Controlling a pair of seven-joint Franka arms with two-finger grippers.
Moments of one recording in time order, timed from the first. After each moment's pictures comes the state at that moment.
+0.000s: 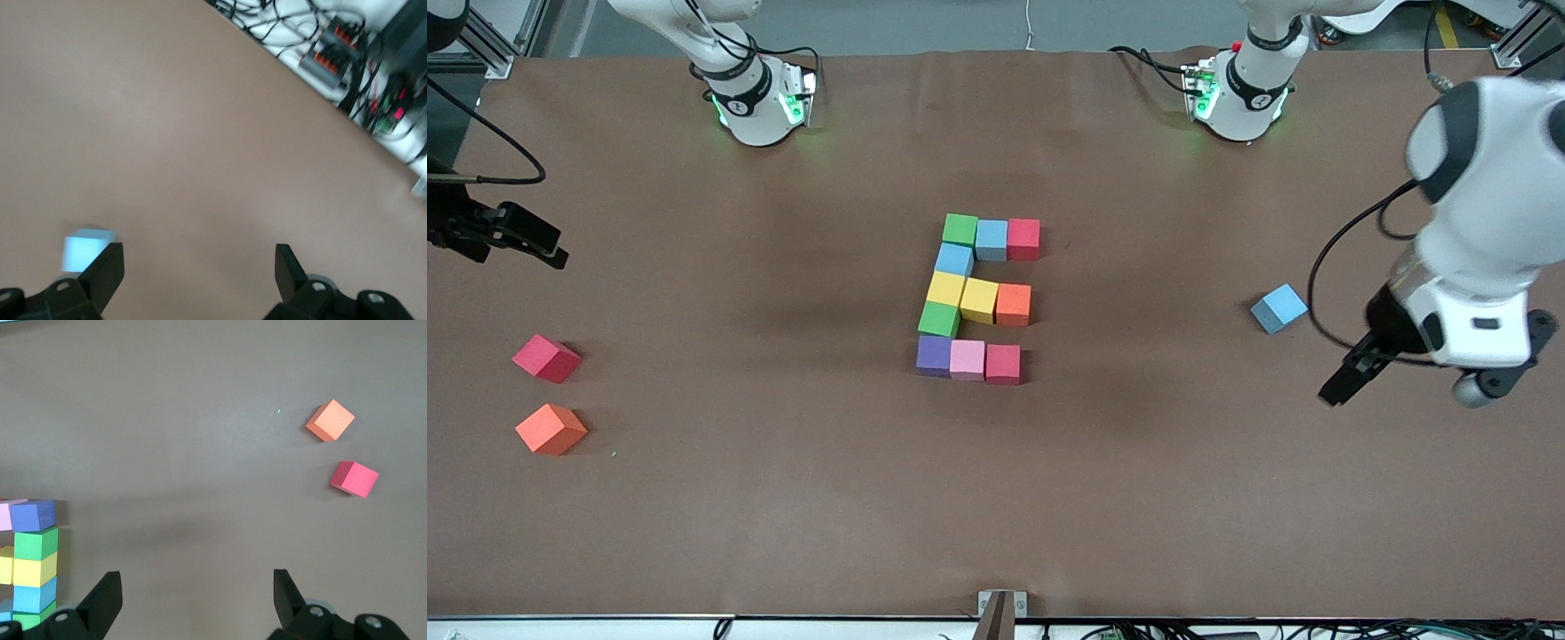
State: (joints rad) left arm -0.09 0.19 -0.04 -1.53 0.02 1.89 -0.70; right arm -0.01 0.03 0.00 -1.51 0.00 1.58 0.10
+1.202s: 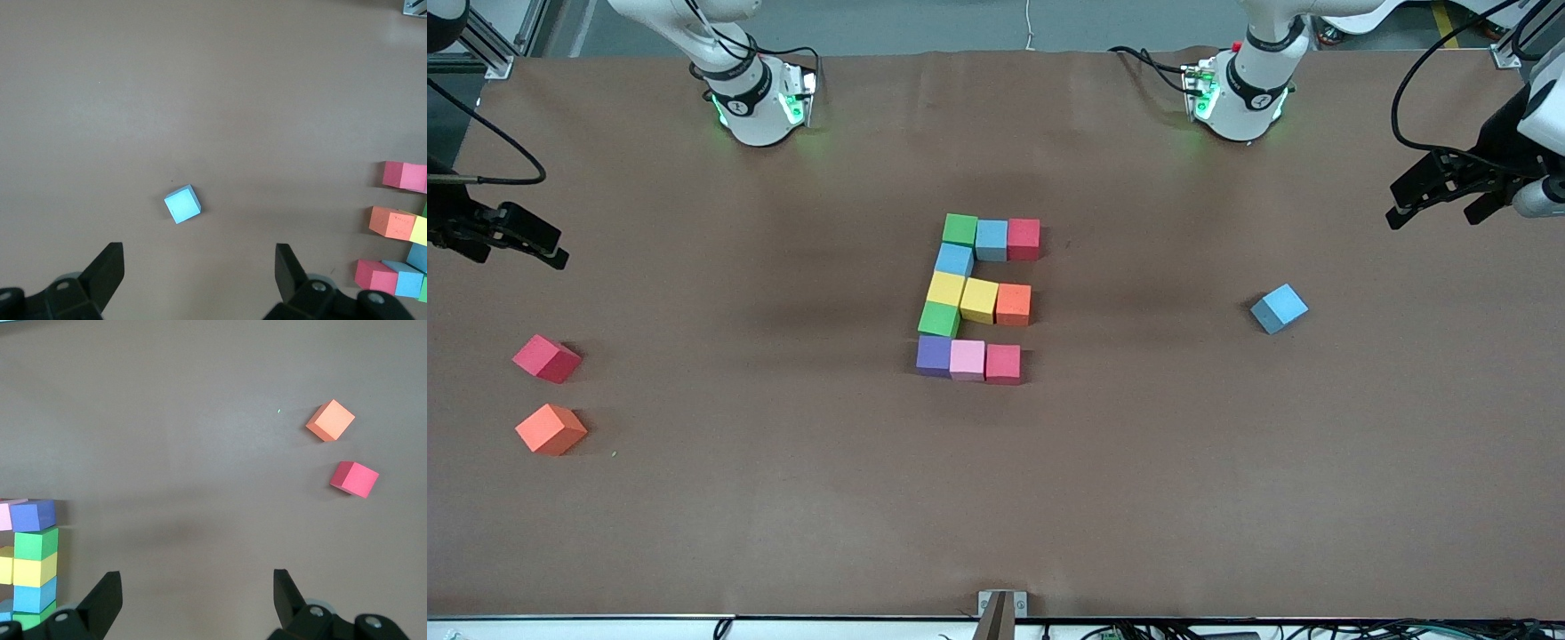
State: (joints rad) left arm -0.11 -0.11 0.04 -1.67 -0.03 1.67 -0.15; right arm -0.01 0.03 0.00 -1.51 0.00 1.58 0.10
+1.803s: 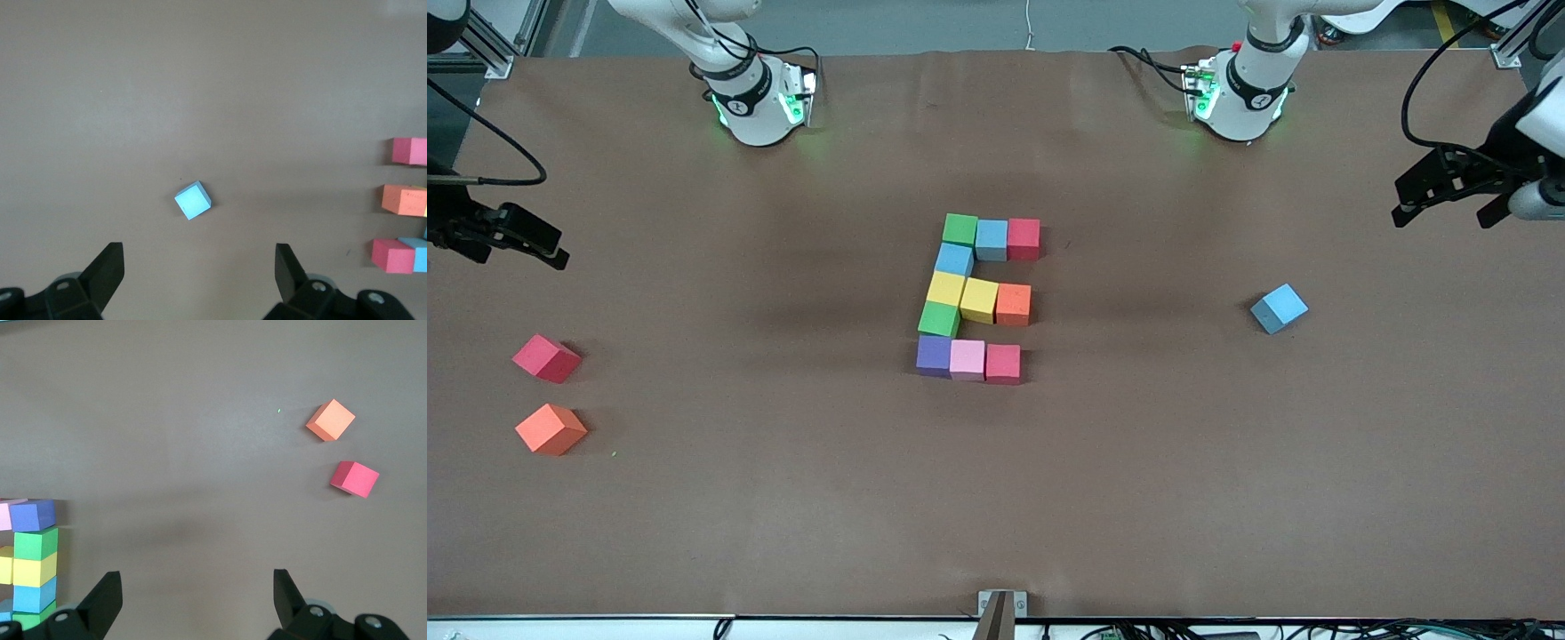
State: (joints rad) left arm -0.07 -0.06 -0.03 -1.57 0.00 1.58 -0.06; right arm -0.01 0.03 0.00 -1.51 0.00 1.58 0.10
